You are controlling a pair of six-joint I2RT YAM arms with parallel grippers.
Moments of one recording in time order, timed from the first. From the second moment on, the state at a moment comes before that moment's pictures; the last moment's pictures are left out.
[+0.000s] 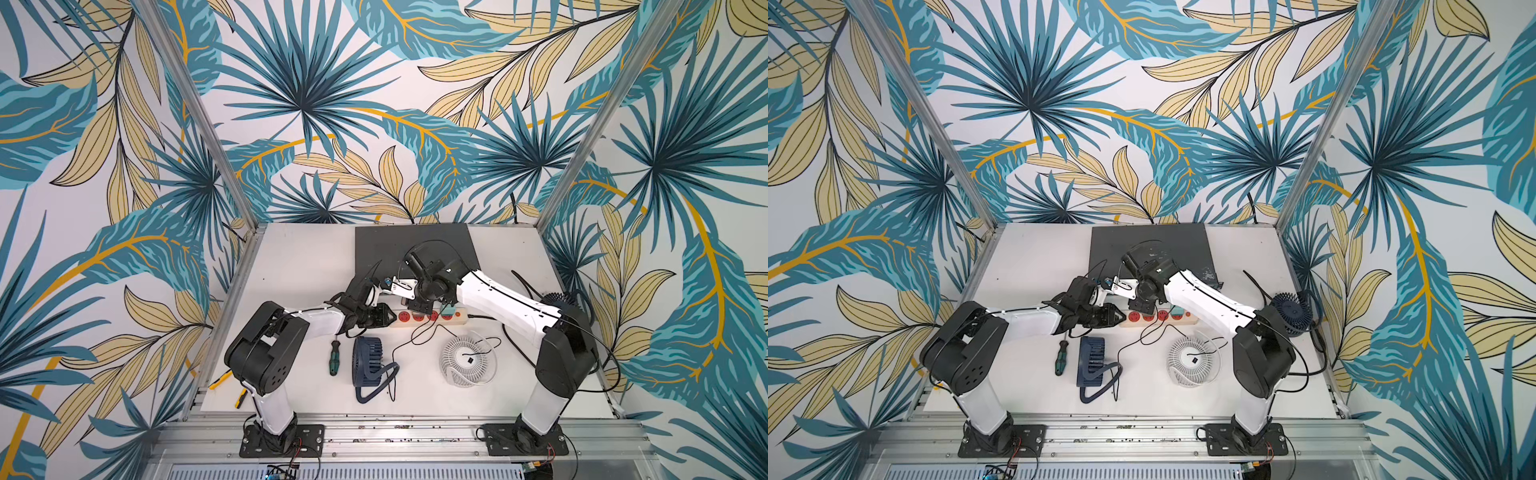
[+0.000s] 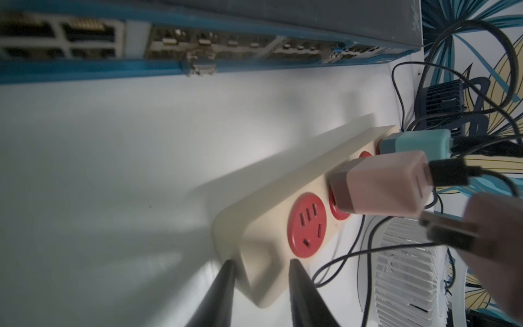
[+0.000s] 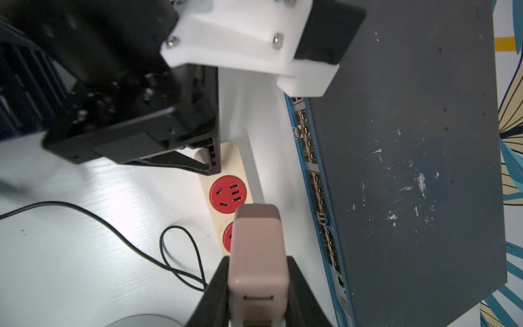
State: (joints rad) left arm -0.52 1.78 0.87 0.06 0.45 -0.60; right arm 0.84 1.78 1.51 -0.83 0.04 -0.67
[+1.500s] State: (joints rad) left arm -0.39 1.80 0.83 0.20 0.55 -0.67; right arm 0.84 2.01 1.68 -0.98 0.19 -0.69
